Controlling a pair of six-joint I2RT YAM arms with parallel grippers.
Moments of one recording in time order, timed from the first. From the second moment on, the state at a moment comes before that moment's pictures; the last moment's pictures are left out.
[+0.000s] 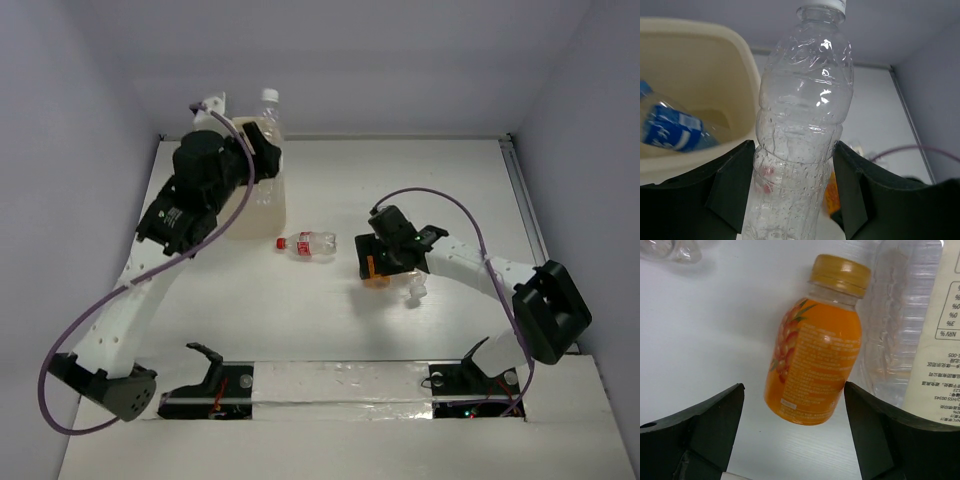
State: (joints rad) left arm -0.54 1.14 1.42 -0.54 -0.17 -0.47; right arm 0.69 1.48 0.98 -0.53 0.11 0.47
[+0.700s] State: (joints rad) left arm -0.20 1.42 1.51 -0.32 -0.17 -0.36; right arm 0.69 1.51 0.93 -0.50 0.06 0.47
